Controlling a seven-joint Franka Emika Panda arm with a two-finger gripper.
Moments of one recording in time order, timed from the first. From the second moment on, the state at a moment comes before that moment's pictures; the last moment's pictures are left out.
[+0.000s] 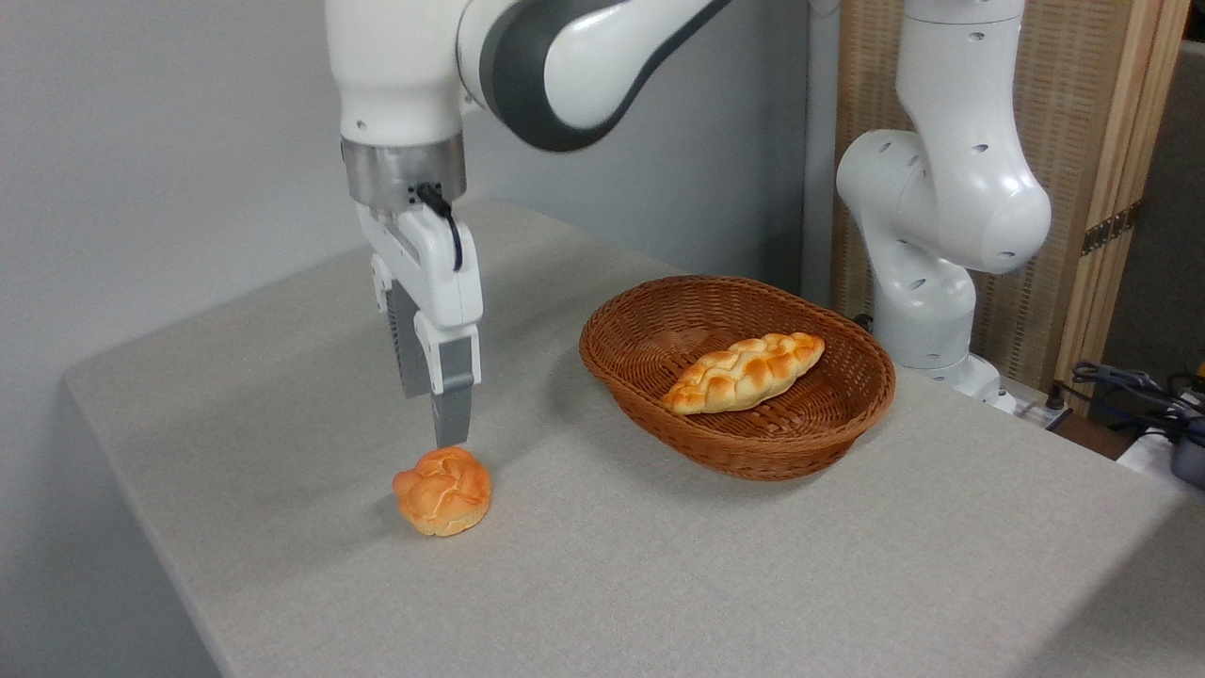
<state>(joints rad) -0.21 -0.04 0.01 -1.98 -0.02 2.10 0.78</state>
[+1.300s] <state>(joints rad) -0.24 0.07 0.01 -2.04 0.03 2.24 0.78</state>
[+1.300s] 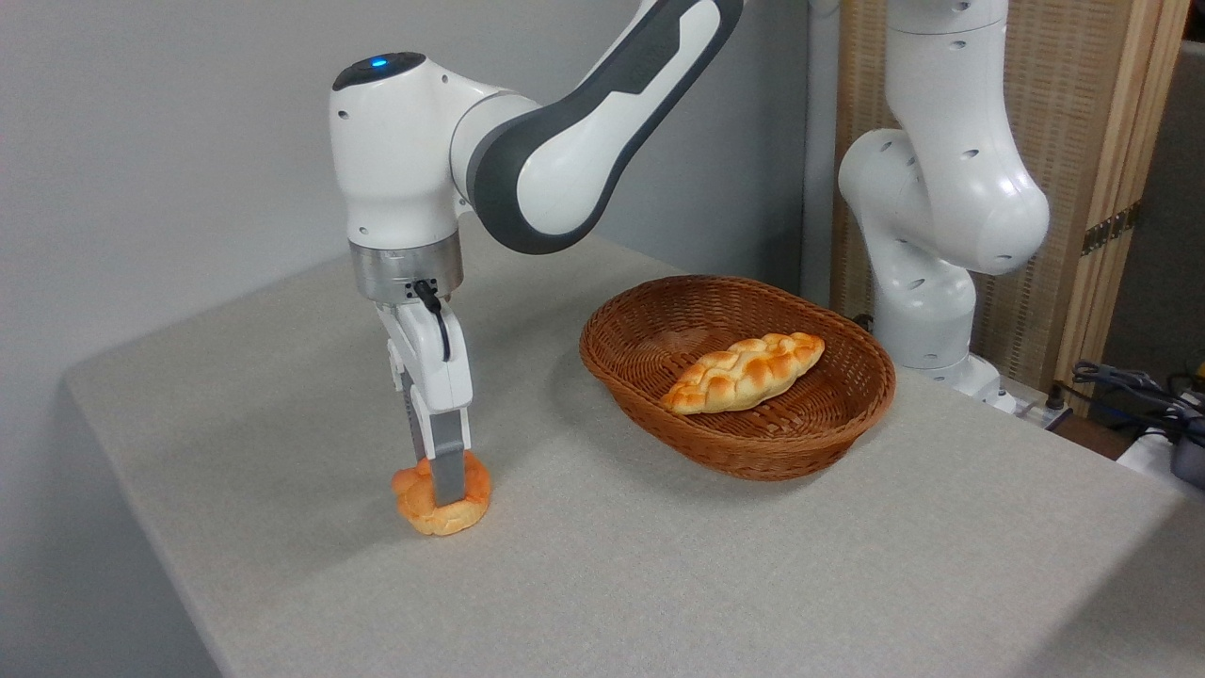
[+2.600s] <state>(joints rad) -0.23 -0.27 0.11 -1.98 0.03 1.66 0.96</state>
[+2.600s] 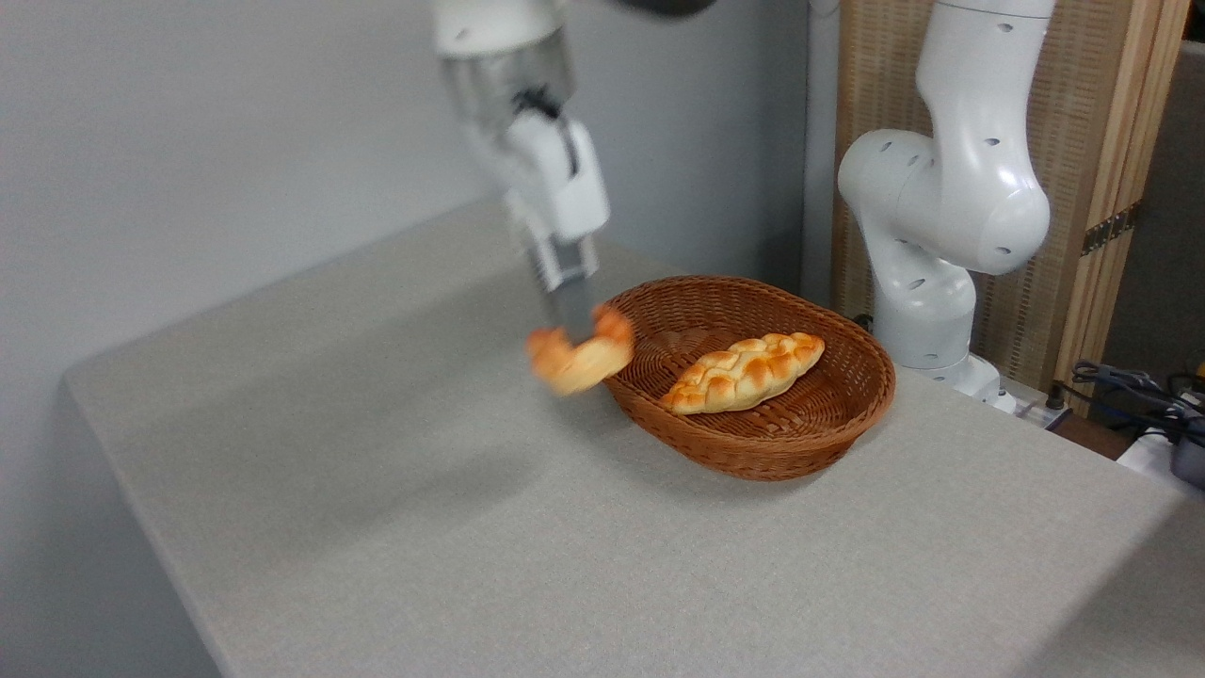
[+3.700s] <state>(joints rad) -0.32 -0.39 0.11 -2.29 0.03 1.60 1.08</state>
